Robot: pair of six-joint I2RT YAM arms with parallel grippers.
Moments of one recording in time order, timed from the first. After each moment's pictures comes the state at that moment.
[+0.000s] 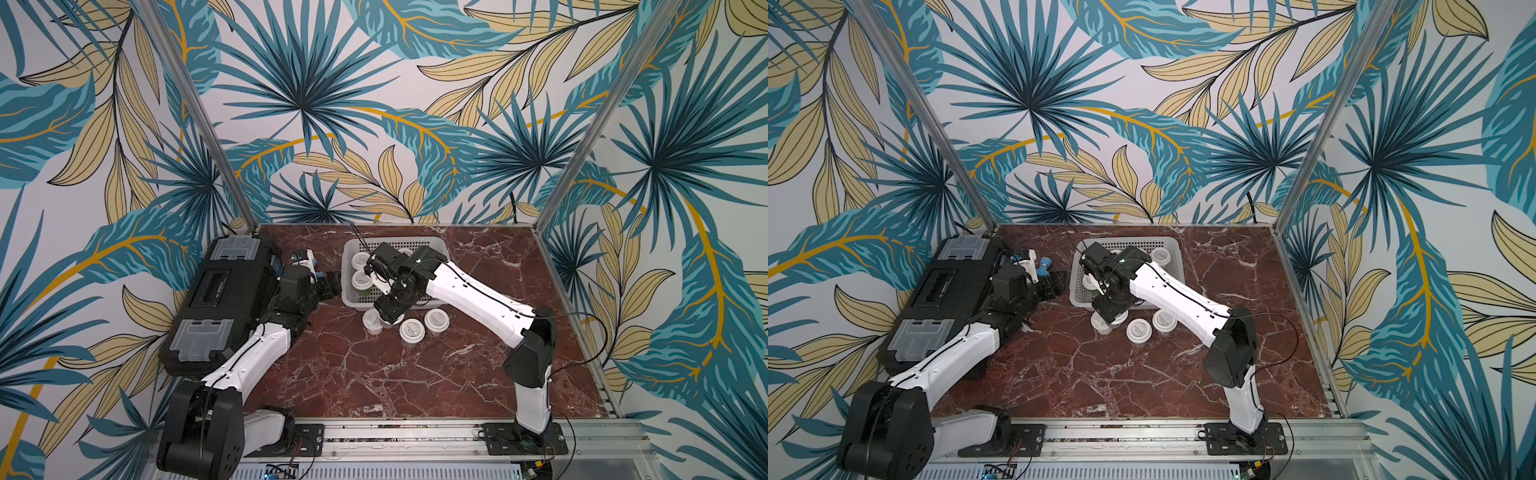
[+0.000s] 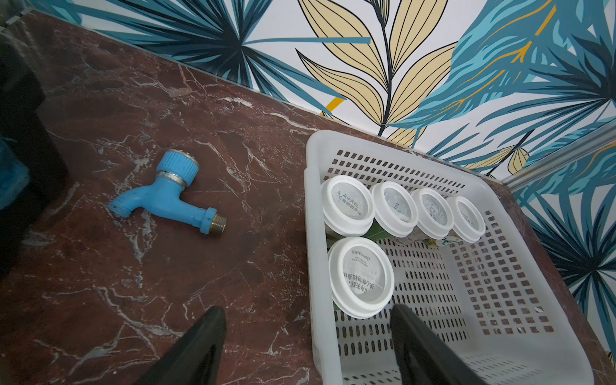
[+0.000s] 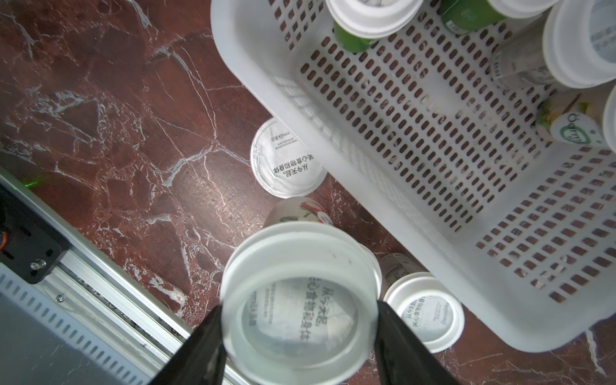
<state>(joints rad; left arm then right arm) -0.17 1.23 0.69 0.09 0.07 -0.47 0.87 1.98 2.04 -1.33 0.06 0.11</state>
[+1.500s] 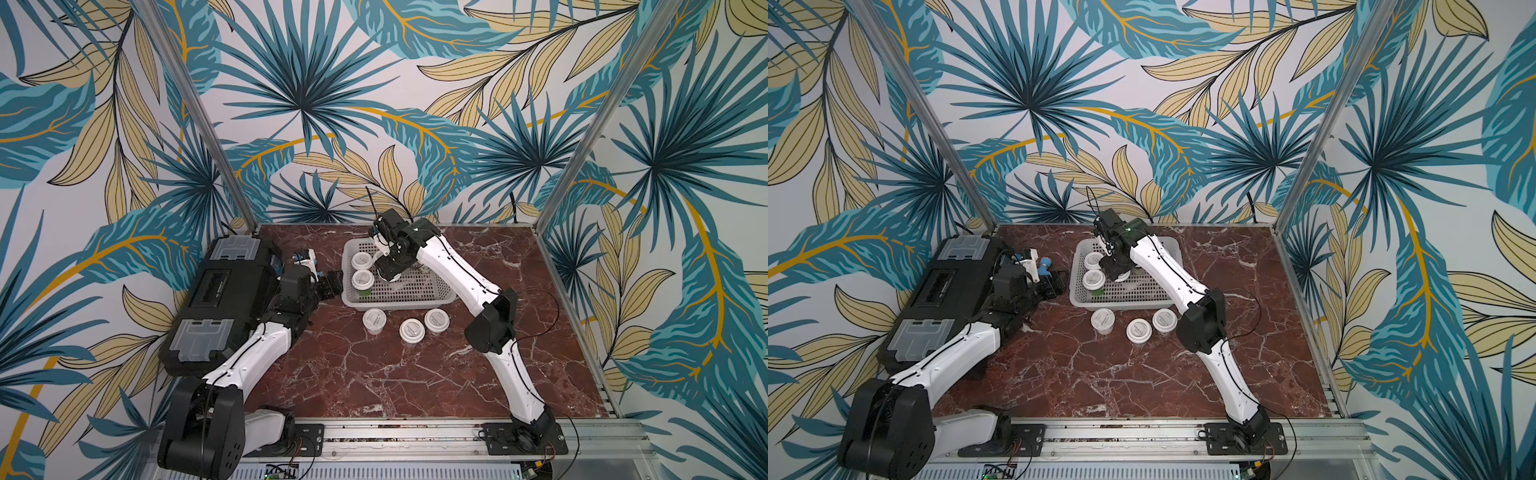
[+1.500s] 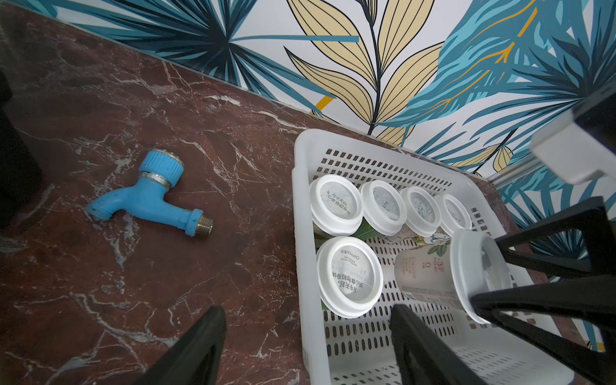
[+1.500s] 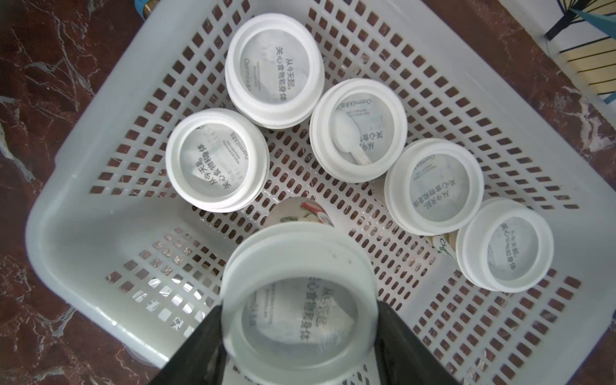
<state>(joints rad) -0.17 1.24 0.69 0.12 0.11 -0.47 0.67 2.38 2.54 -1.30 0.11 -0.02</state>
